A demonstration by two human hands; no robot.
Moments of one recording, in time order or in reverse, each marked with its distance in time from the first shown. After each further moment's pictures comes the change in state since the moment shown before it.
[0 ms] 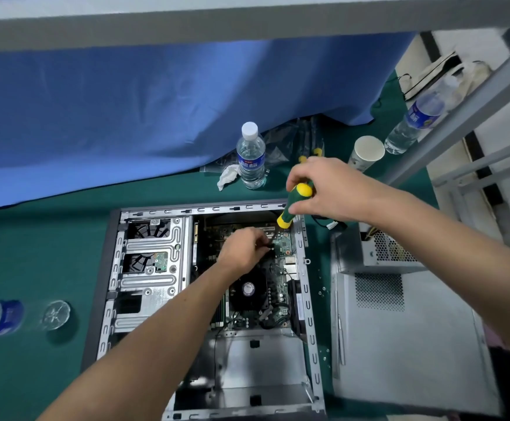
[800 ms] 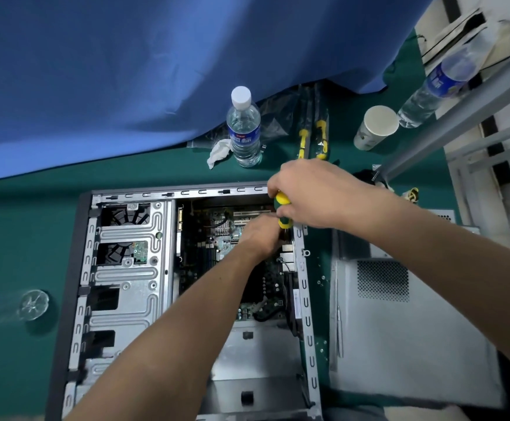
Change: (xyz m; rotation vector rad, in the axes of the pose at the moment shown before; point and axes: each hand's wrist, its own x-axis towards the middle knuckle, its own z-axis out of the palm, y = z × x) left_hand 0.049 0.015 0.057 0.108 -0.122 -0.037; right_hand 0.023 -0.002 0.042 -0.365 -0.126 -0.098
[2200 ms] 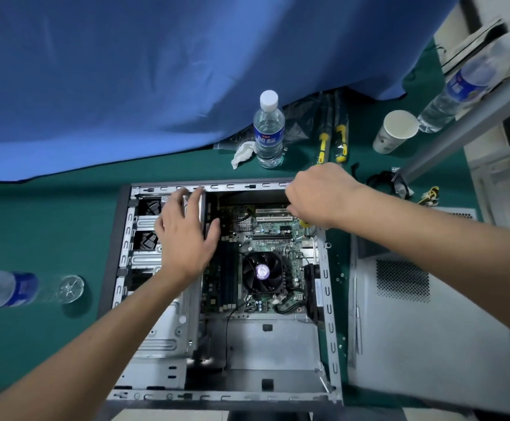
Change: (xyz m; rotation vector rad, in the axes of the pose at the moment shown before) left_hand -0.121 -0.097 -0.070 0.044 0.616 -0.195; right_hand 0.001 -0.030 0.006 -0.368 -0.084 -0.063
